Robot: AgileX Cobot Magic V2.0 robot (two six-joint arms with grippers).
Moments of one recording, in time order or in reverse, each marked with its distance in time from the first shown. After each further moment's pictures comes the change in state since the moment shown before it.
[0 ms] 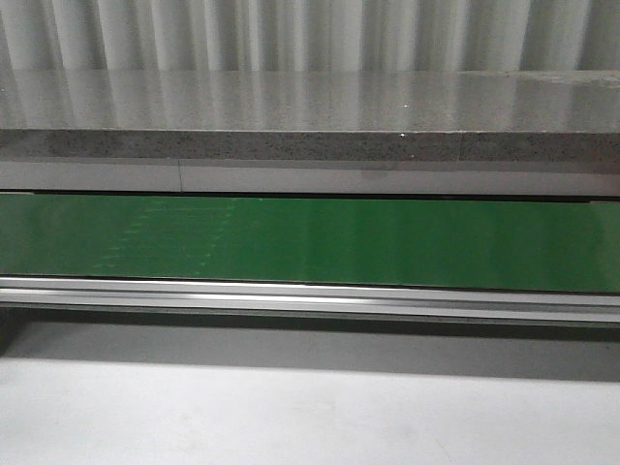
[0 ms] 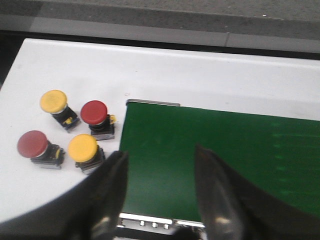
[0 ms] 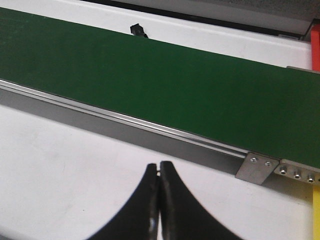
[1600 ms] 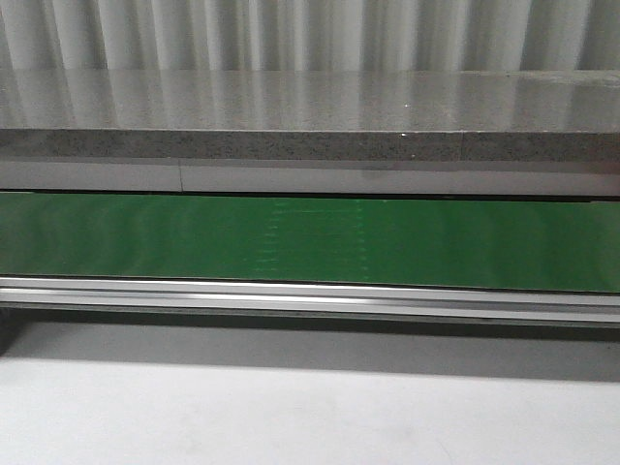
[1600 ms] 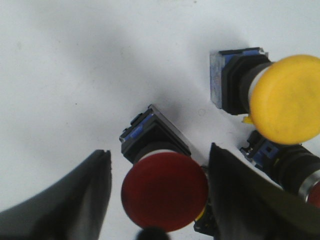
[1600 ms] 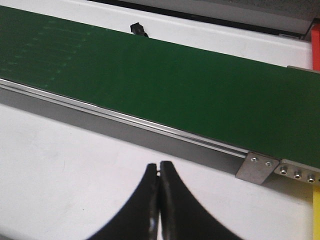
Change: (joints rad) left arm 0.502 0.992 -0.608 -0.243 0.354 -0.086; right arm 0.000 0.000 0.000 -0.002 0.001 -0.002
